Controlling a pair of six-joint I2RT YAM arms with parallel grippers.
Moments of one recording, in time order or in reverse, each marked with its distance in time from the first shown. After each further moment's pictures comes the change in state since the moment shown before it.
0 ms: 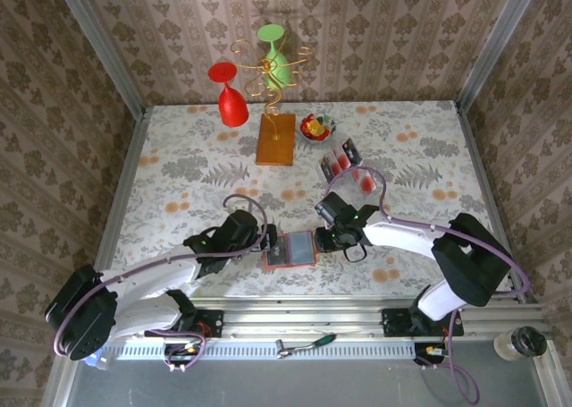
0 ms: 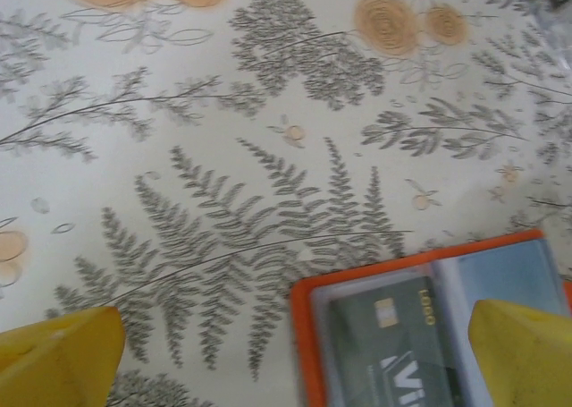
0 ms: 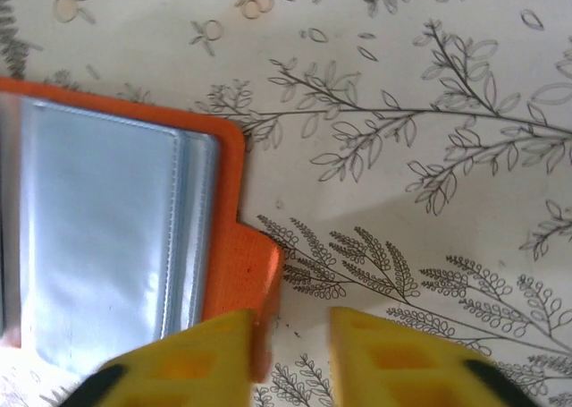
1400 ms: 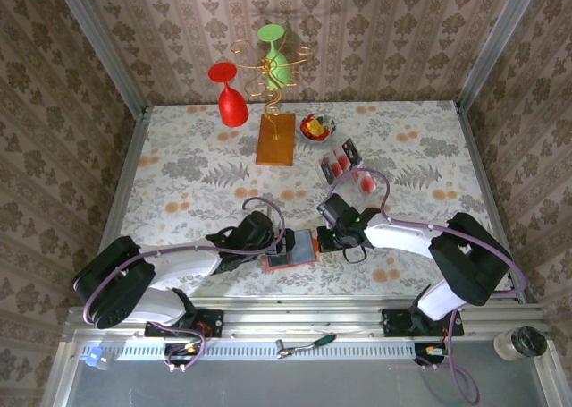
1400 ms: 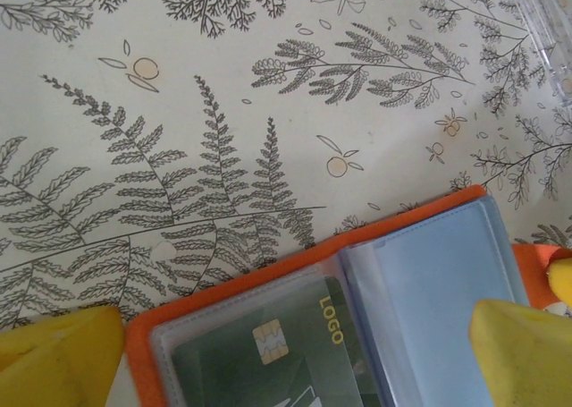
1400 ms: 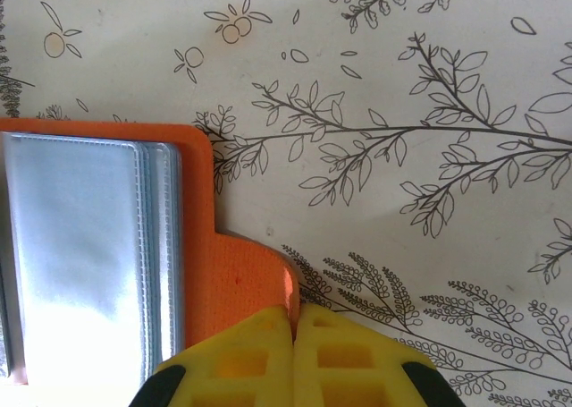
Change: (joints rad) left arm -0.051 0.235 -0.006 0.240 0.116 -0.063; right arm -0.007 0.003 -0.043 0.090 -0.009 0.058
